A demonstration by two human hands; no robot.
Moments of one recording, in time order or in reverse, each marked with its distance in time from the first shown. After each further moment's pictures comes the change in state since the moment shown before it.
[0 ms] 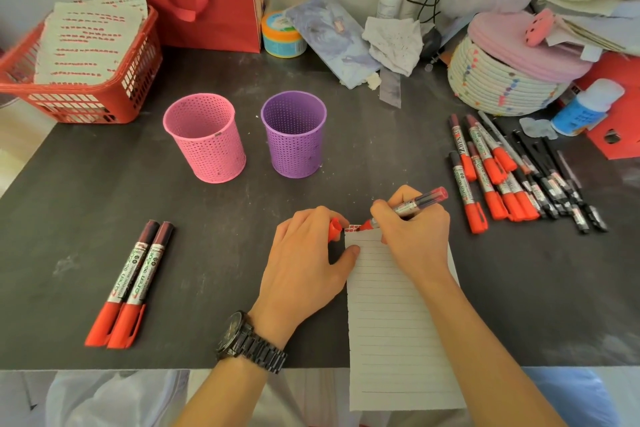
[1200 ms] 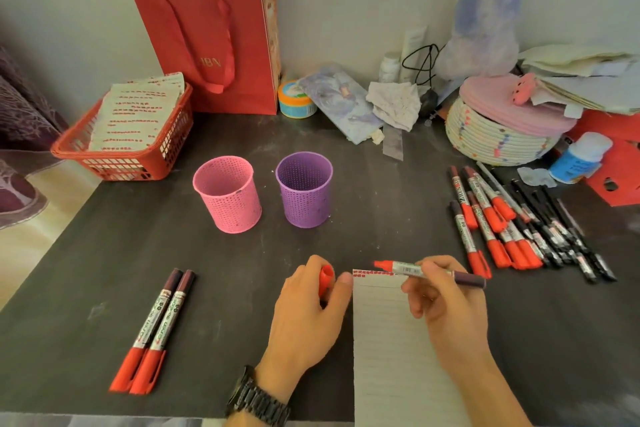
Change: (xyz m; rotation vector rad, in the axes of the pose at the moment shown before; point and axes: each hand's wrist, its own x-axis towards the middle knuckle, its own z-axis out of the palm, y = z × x) left_hand -0.011 0.003 -0.011 -0.303 0.067 -0.131; right_hand -0.028 0.004 -0.041 0.771 -0.157 0.128
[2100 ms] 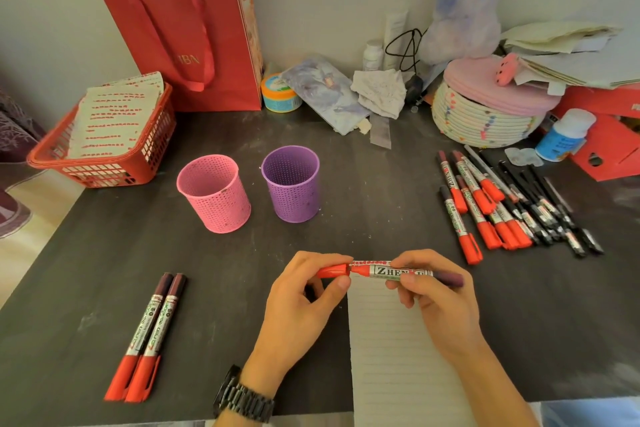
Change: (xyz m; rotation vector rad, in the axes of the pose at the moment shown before) left_hand 0.000 0.007 -0.015 -0.184 -0.043 0.207; right_hand -0.003 0.003 -0.006 -0.102 -0.205 -0.127
